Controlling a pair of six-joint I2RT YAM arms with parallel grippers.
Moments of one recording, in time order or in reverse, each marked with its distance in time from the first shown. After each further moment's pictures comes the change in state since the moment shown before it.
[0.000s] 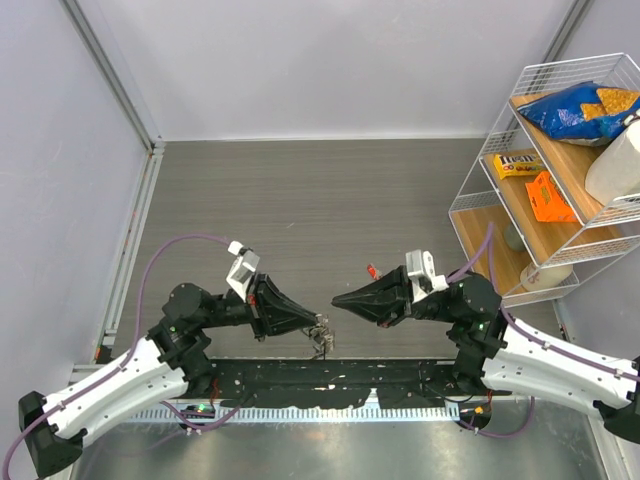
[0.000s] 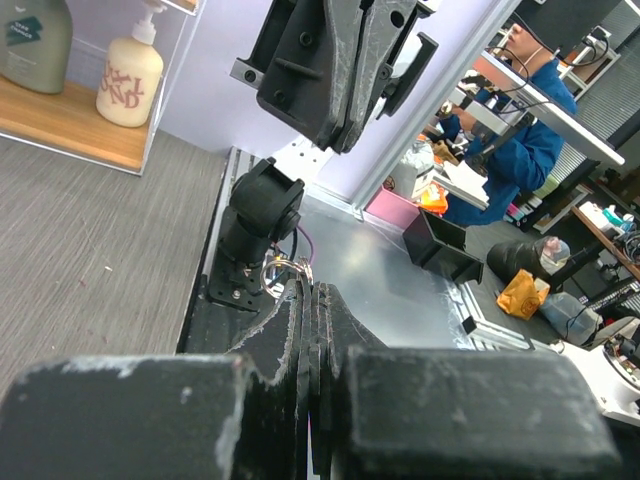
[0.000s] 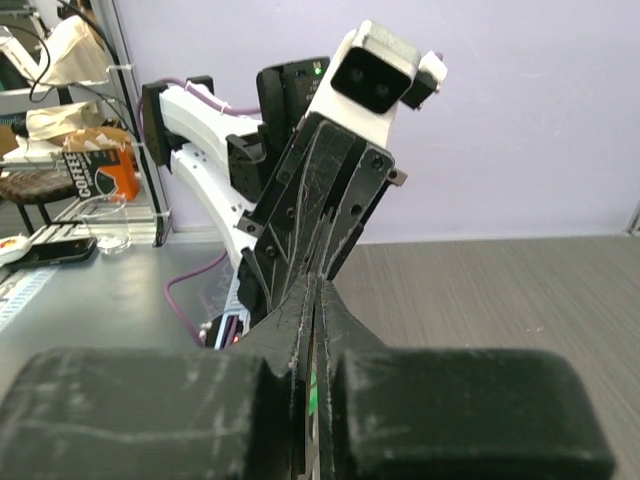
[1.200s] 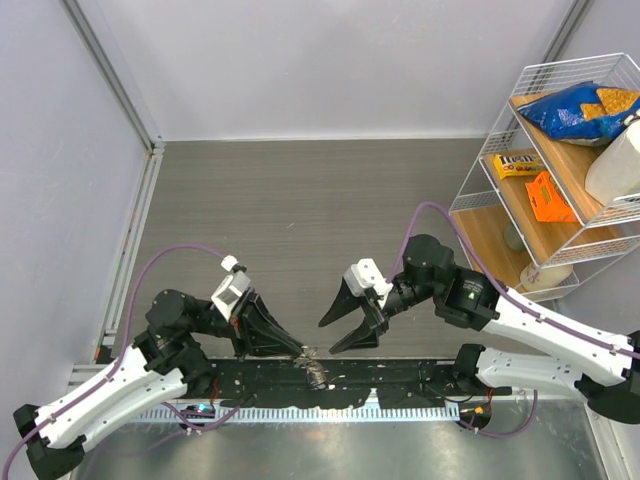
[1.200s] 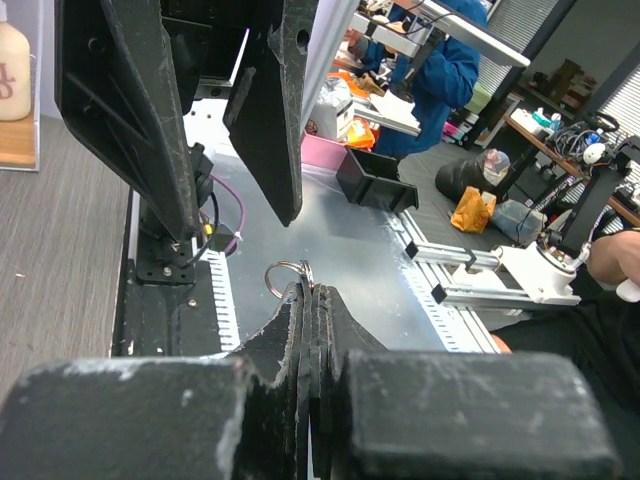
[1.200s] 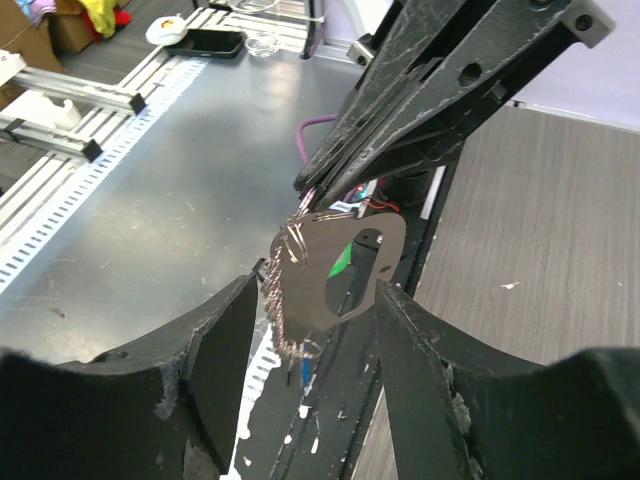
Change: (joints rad) left arm -0.001 -0.097 0.034 -0.092 0.247 0.018; right arm 0.000 0.264 0.412 -0.726 -0.445 -0.307
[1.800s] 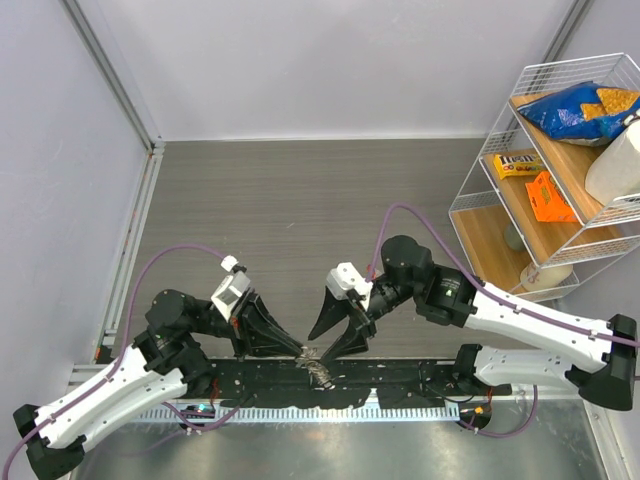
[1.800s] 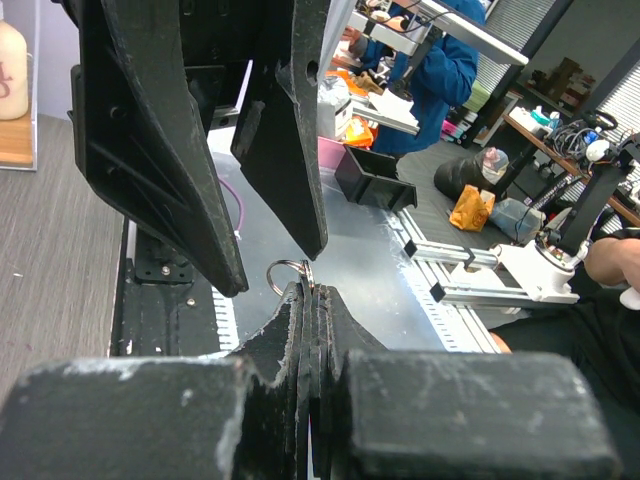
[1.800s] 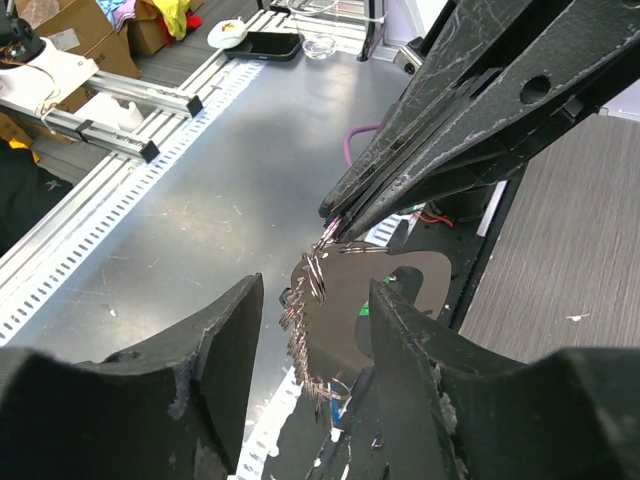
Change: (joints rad) left arm 0.000 -0.004 0.002 -0.003 0.007 0.000; right arm 0.038 0.106 0.007 0.091 -0.101 0.067
